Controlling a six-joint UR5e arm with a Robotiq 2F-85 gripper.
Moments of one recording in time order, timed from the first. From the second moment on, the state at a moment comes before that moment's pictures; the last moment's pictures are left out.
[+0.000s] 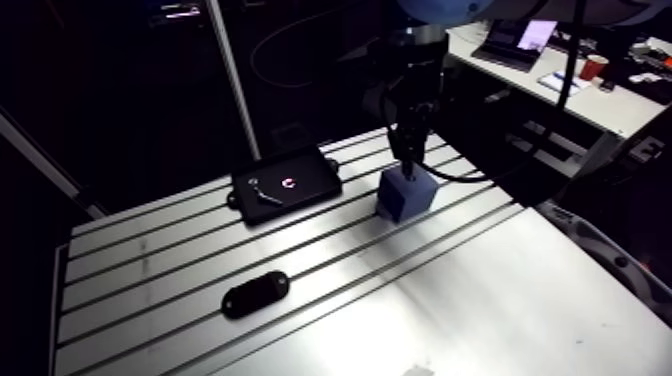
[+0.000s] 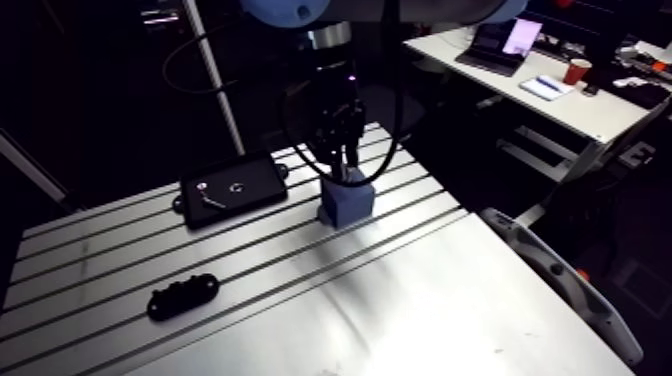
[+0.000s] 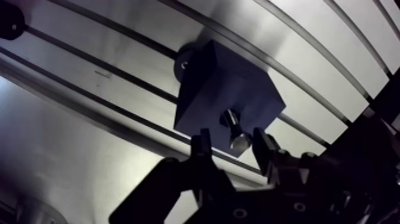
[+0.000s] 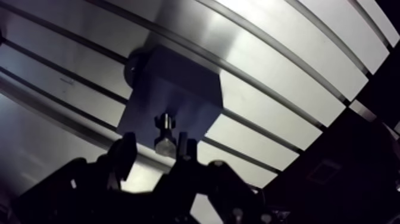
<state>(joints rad) -0.49 -1.20 1.73 -1.94 -1.76 -2.58</state>
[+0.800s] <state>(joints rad) -0.49 -1.20 1.74 -2.01 -1.76 -2.57</state>
